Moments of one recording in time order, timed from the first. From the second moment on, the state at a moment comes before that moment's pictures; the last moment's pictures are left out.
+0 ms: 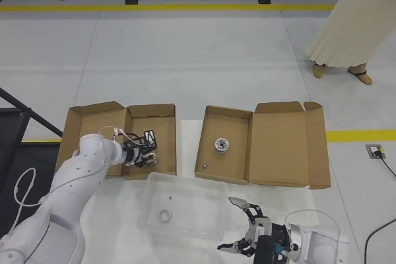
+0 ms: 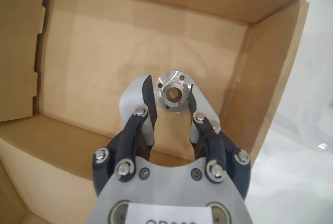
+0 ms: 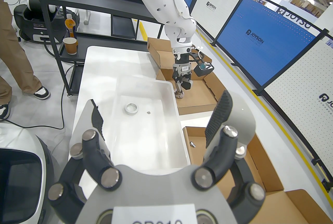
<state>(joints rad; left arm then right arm) 0.15 -1.29 -0.60 -0.22 1.80 -0.88 0.34 -1.41 -1.19 1.41 -1.98 -1.89 -0.93 -0.46</state>
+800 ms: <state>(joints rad) 0.09 -1.19 -0.62 -0.36 1.89 -1.01 0.67 -1.41 -1.19 1.41 -1.98 -1.89 -0.93 -0.46</state>
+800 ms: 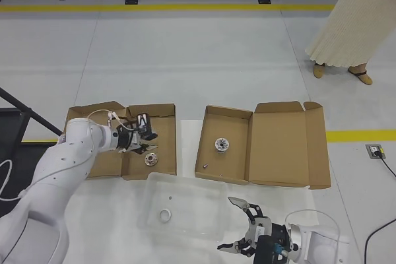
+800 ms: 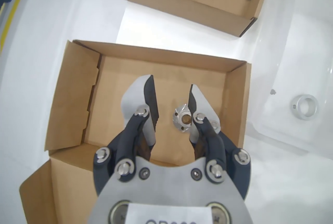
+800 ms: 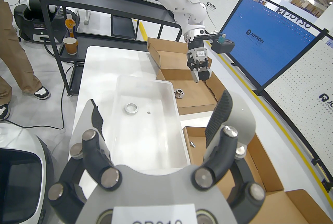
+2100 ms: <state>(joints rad) 0.30 -0.63 -0.48 -1.43 1.44 -1.01 0.42 -1.41 -1.19 1.41 -1.98 -1.89 -0.93 -0.46</state>
